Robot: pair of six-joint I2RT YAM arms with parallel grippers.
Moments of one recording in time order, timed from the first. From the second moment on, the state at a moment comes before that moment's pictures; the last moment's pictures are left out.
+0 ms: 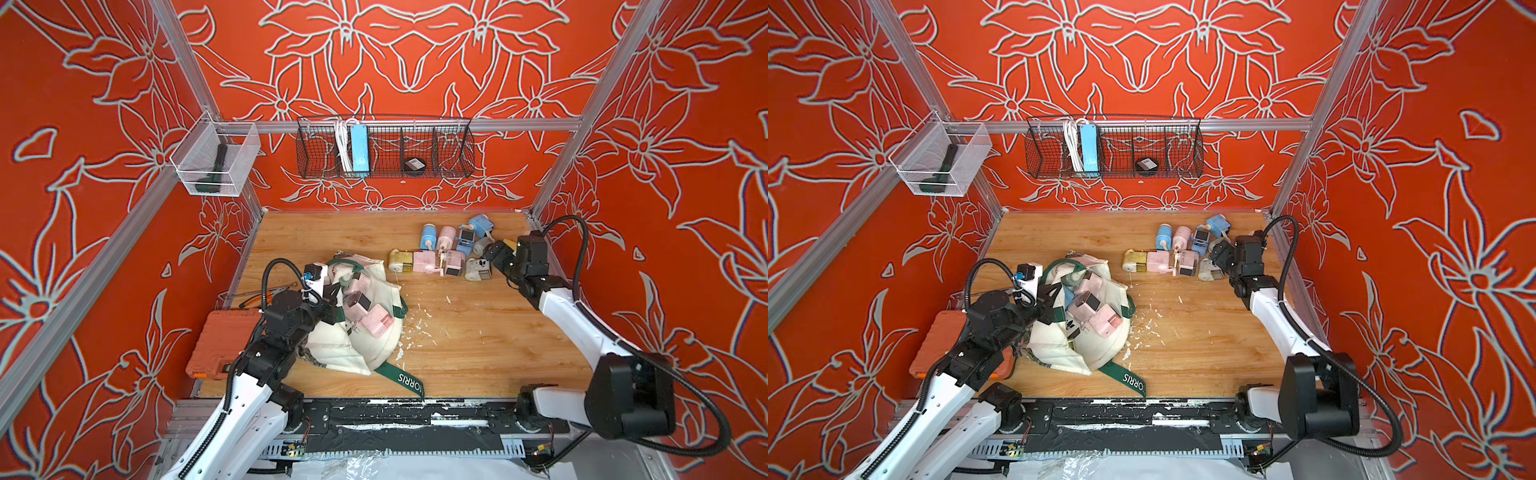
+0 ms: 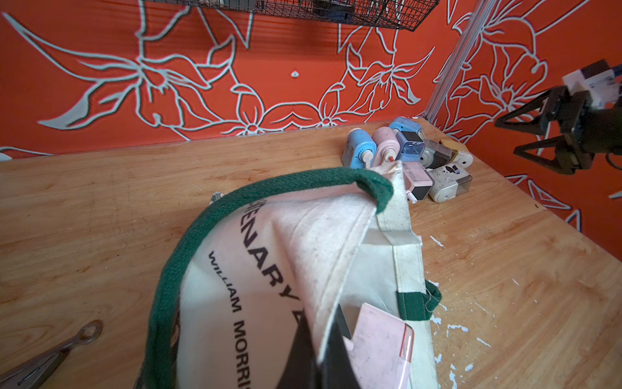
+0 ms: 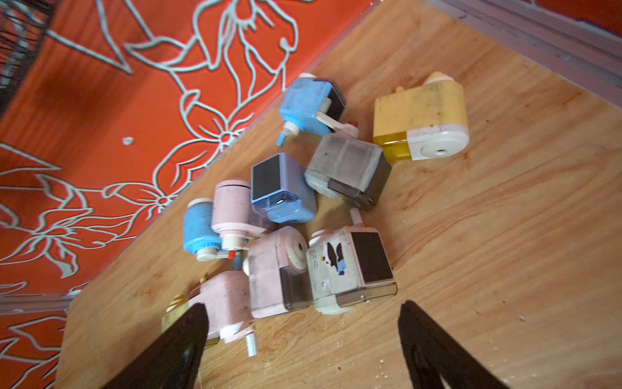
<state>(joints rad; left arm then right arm) -0.31 0.60 0.54 -0.22 0.11 -0.12 0.07 1.24 0.85 -0.16 0.03 0.72</state>
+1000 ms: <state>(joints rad) -0.31 0.60 0.54 -0.22 0.11 -0.12 0.93 1.33 0.79 -0.07 -0.17 0.18</state>
